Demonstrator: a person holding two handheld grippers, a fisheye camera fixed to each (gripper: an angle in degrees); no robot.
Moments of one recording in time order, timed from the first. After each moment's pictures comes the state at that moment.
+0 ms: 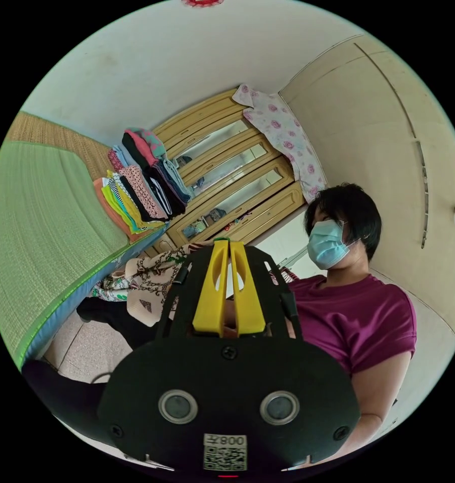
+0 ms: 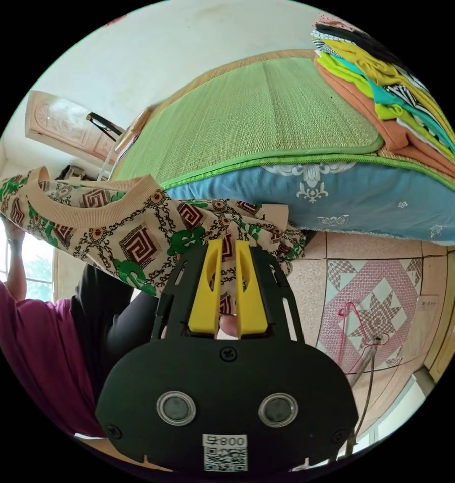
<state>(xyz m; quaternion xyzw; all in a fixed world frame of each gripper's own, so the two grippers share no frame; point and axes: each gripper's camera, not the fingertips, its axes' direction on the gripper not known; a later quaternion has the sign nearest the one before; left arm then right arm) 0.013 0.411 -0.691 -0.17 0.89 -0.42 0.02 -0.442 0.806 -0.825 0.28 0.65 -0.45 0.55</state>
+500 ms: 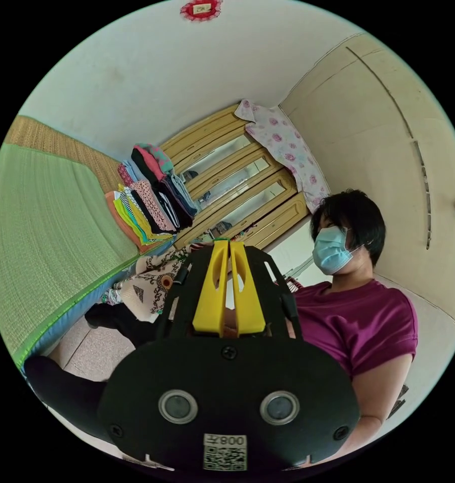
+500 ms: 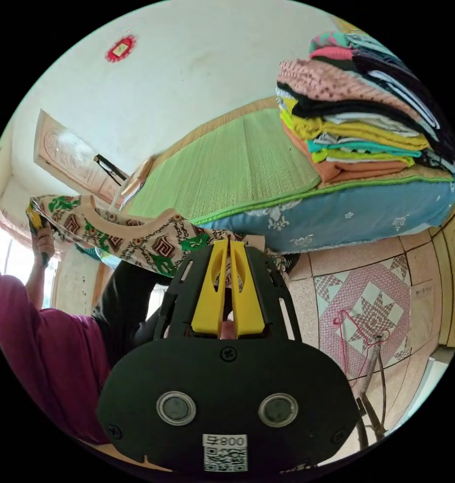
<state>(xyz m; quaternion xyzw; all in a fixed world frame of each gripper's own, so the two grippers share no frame) -0.049 0.503 -0.661 -0.16 0.87 -0.46 0.05 -0.396 0.964 -0.871 0.40 0.56 -0.53 0.49</state>
